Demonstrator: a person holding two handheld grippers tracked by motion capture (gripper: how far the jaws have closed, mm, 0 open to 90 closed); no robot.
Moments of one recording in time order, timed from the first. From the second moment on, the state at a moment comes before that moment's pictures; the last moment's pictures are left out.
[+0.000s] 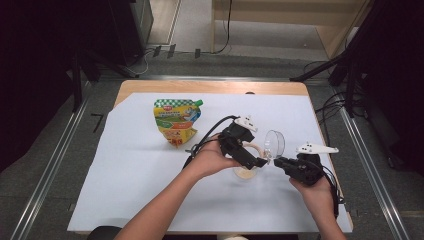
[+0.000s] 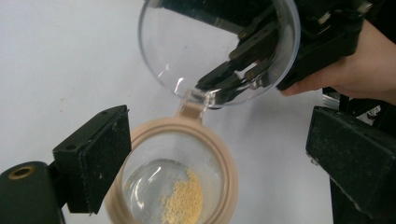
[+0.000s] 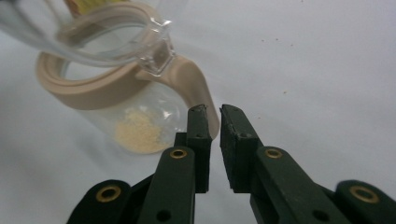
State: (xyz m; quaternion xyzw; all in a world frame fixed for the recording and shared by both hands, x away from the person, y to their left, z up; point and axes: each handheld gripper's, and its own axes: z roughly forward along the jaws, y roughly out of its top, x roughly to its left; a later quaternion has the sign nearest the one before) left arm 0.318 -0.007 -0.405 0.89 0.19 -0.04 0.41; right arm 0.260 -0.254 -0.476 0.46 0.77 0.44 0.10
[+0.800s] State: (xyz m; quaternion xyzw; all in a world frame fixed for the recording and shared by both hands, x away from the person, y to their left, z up) left arm 0.311 0.064 -0.423 0.87 0.24 -0.07 0.42; right arm 0.226 -0.220 -0.478 0.40 0.79 0.46 0.05
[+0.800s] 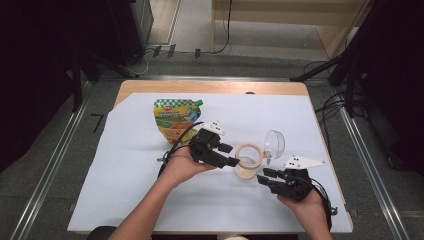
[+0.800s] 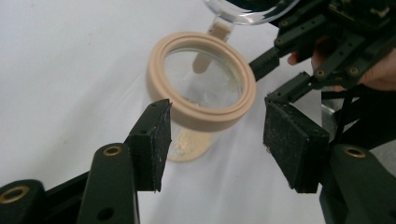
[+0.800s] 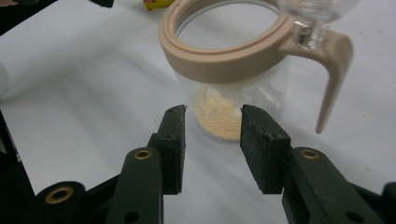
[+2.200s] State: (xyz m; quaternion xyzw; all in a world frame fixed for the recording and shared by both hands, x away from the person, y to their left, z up) left arm 0.337 0.205 -0.400 0.85 0.35 0.00 0.40; right arm 0.227 -0.179 -0.493 0.33 0.83 0.44 0.03
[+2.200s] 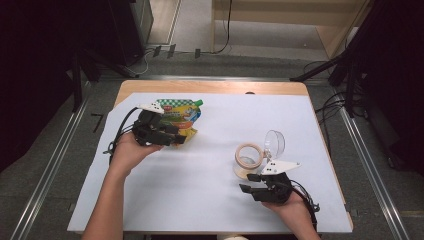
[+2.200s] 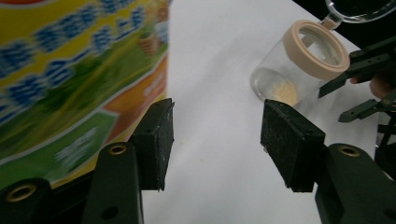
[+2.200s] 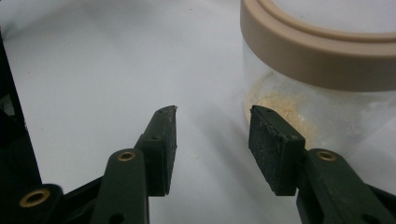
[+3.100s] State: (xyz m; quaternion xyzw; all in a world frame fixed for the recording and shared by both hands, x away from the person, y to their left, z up) left arm 0.354 0.263 -0.395 0.81 0.40 0.04 0.42; right arm 0.225 -0.174 -0.494 0.32 0.84 0.44 0.03
